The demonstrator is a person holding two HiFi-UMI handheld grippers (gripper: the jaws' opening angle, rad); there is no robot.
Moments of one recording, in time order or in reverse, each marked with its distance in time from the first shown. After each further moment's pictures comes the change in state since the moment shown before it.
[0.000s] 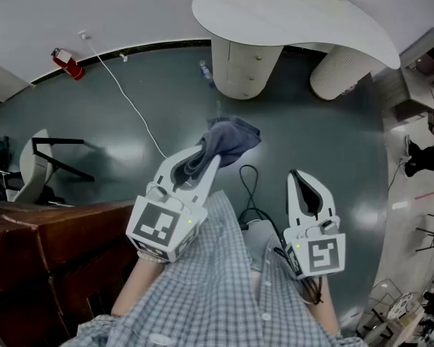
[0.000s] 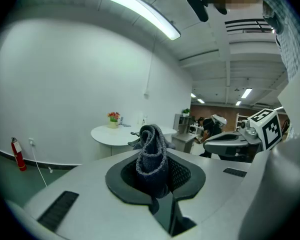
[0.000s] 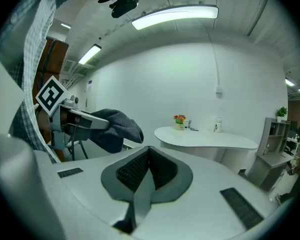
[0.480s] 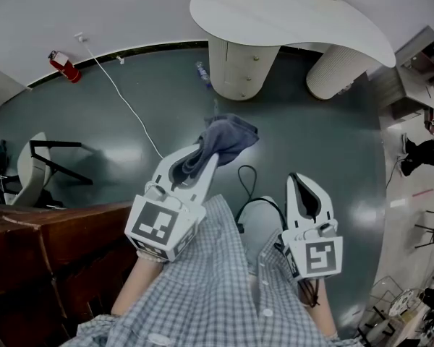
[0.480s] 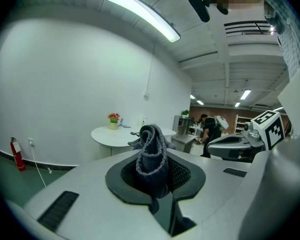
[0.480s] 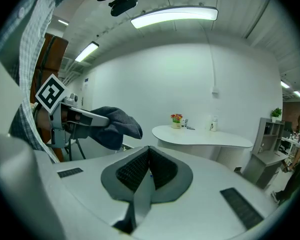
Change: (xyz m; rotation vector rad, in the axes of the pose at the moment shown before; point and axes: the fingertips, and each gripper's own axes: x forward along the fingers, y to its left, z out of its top) left arm -0.008 0.005 0.000 -0.001 -0.018 -0.007; right arm -0.009 0.011 -0.006 -0.005 -0.008 -0.029
